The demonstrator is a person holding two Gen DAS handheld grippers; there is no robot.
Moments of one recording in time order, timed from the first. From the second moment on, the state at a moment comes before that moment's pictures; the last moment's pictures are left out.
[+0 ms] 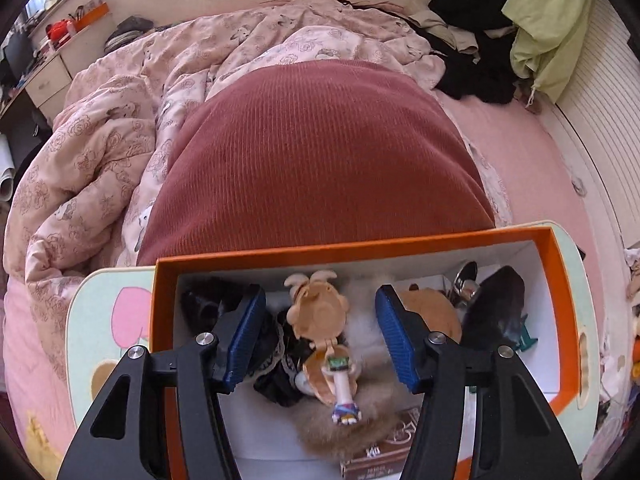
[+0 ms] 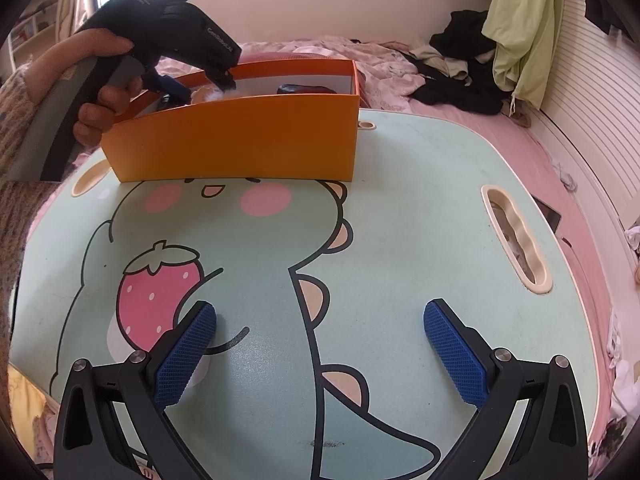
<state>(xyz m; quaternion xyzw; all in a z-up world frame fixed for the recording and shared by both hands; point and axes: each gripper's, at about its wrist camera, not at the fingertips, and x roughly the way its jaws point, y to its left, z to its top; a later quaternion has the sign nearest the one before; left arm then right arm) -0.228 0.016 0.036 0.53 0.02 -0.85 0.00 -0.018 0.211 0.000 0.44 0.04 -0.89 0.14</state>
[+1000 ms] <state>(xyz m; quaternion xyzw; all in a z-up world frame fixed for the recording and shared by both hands) -0.158 0.002 0.105 0.47 0.09 -0.87 -0.13 -0.019 0.210 0.001 0.44 0.04 -0.89 0.14</state>
